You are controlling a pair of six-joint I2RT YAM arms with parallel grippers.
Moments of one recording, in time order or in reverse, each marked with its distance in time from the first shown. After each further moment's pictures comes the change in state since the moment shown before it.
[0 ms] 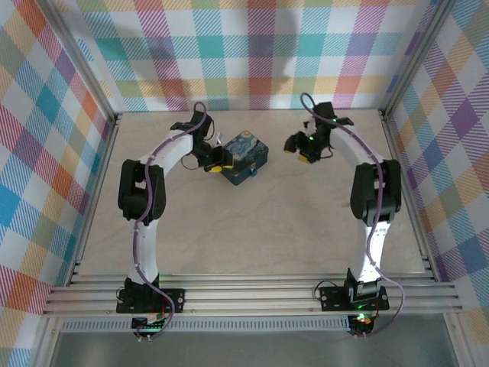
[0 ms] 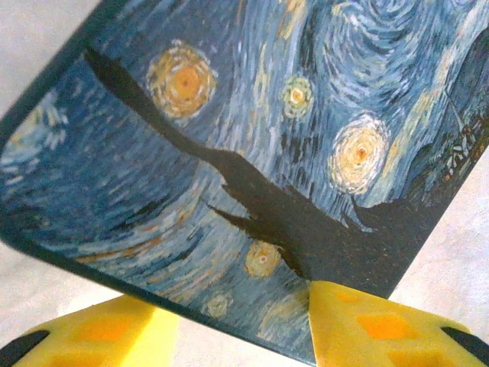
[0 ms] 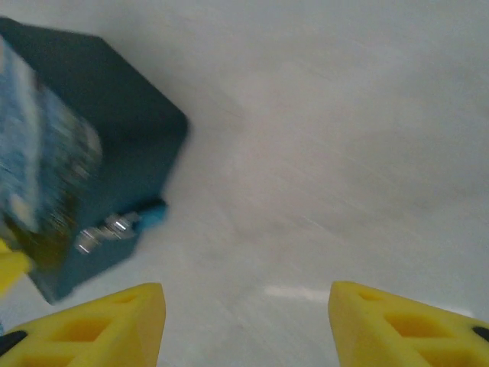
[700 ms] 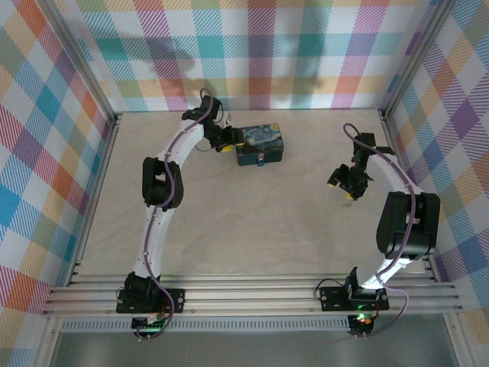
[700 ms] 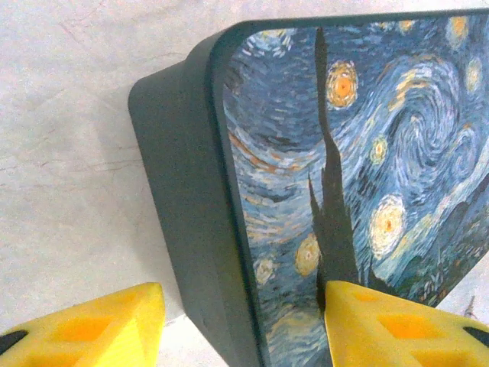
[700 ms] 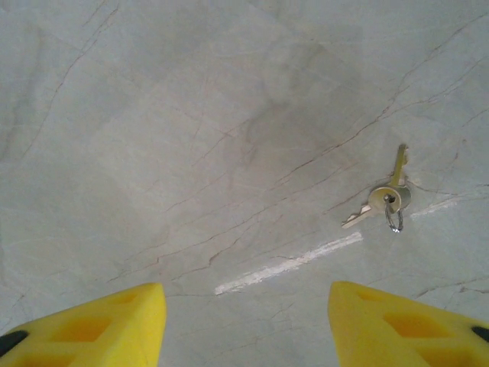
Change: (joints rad) left arm 0.006 0.391 0.608 -0.043 0.032 -0.084; right arm -0.257 -0.423 -0.555 -0.119 0.297 0.050
